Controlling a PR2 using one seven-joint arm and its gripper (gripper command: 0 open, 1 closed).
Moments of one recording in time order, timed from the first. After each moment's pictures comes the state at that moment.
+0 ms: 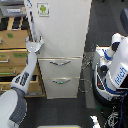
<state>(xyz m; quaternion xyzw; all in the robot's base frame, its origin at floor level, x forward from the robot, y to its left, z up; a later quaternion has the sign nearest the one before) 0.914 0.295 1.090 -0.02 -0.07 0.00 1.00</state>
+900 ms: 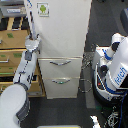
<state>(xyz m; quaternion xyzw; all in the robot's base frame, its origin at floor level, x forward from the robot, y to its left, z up) 0.932 0.313 1.095 -0.03 -0.07 -0.01 1.00</state>
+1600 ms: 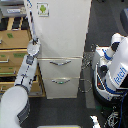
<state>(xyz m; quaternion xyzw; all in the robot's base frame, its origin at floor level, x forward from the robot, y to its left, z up) 0.929 0.311 1.055 -0.03 -0.07 -0.03 1.00</state>
